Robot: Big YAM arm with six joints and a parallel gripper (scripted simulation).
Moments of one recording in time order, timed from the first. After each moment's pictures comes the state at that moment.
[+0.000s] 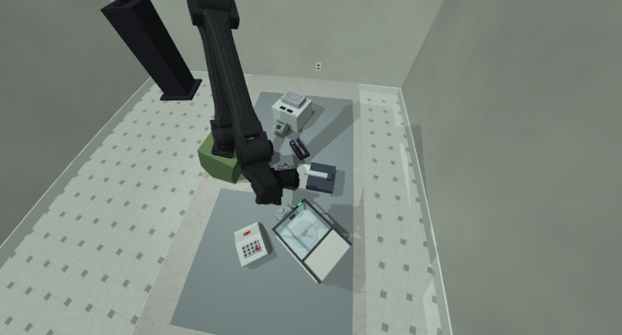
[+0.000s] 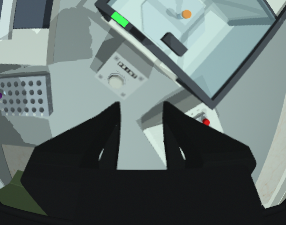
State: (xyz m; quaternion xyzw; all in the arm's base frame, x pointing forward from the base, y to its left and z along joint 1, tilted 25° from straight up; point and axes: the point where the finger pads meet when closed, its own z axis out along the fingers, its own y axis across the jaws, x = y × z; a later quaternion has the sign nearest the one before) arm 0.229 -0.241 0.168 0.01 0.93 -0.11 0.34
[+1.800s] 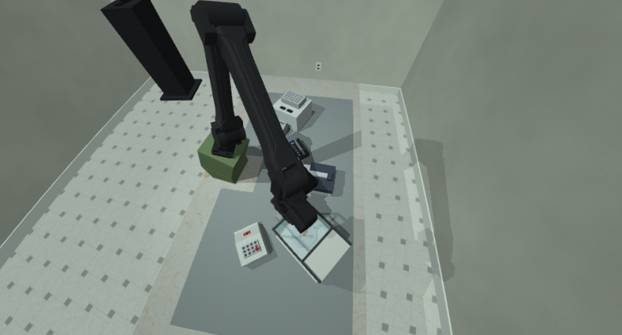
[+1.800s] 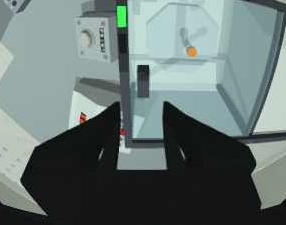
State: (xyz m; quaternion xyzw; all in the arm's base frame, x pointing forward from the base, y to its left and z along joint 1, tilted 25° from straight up) arm 0.276 -0.281 0.170 -0.39 0.90 -0.13 0.17
